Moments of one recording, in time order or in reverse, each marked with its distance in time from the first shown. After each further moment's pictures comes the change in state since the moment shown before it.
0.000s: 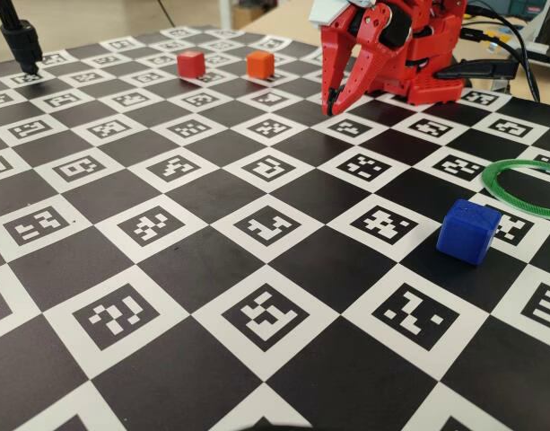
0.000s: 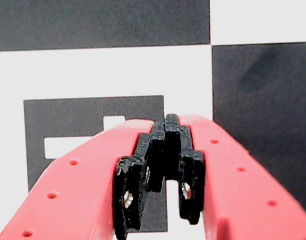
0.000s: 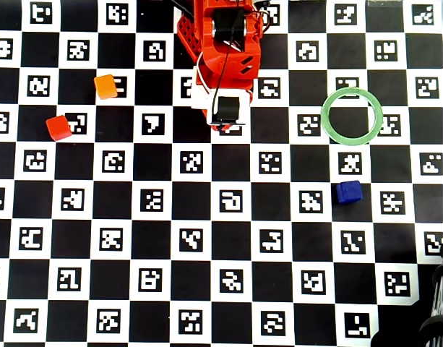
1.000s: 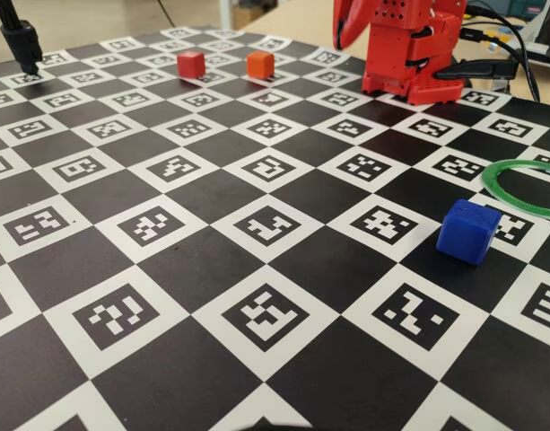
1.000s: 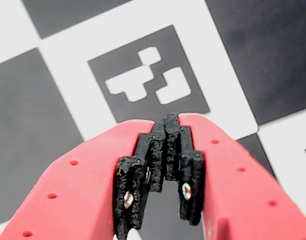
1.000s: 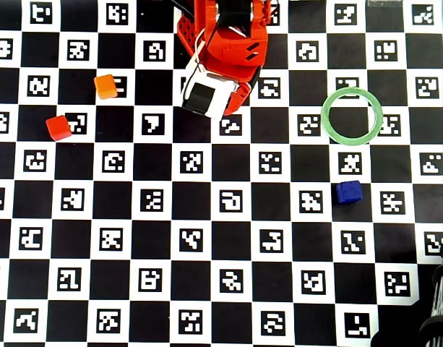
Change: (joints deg) arm -0.3 -38.8 -47.0 16.1 24.9
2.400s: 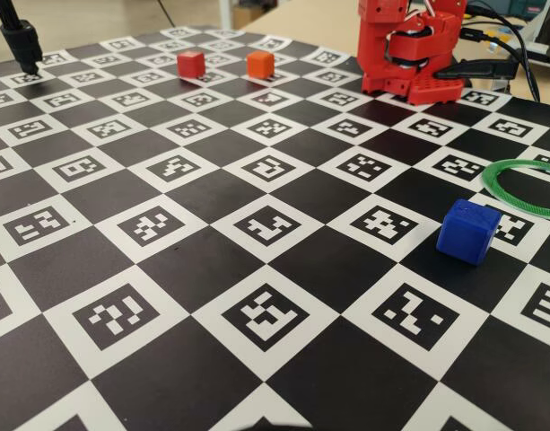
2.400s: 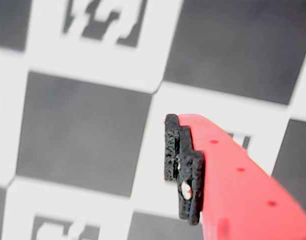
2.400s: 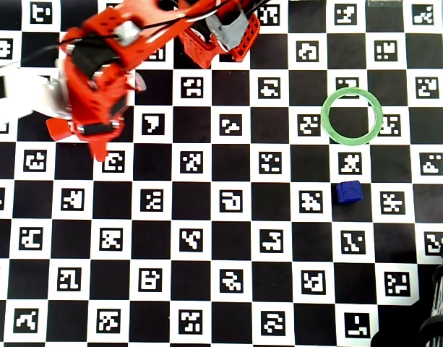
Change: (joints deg) arm 52.8 -69.3 -70.6 11.9 1.9
